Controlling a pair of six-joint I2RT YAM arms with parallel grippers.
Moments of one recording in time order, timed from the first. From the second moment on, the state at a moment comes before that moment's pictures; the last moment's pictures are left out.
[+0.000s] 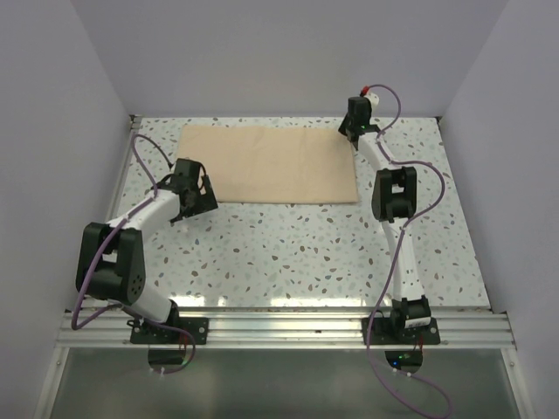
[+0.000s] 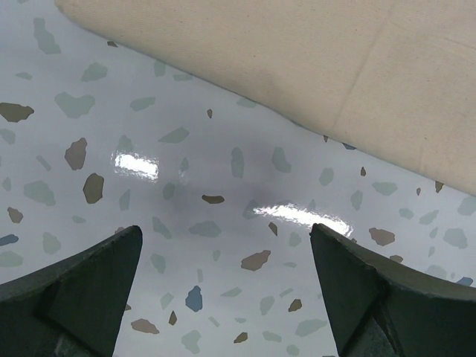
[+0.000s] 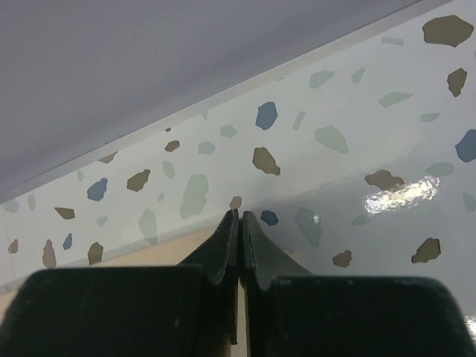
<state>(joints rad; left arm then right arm) -0.17 1.55 0.95 -0.45 -0.24 -0.48 0.14 2.73 2.44 -0.27 0.24 0.49</state>
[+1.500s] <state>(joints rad) -0.17 1.31 1.29 -0.64 -0.26 -0.57 0.46 0.87 0.77 -0.82 -0.26 0.65</state>
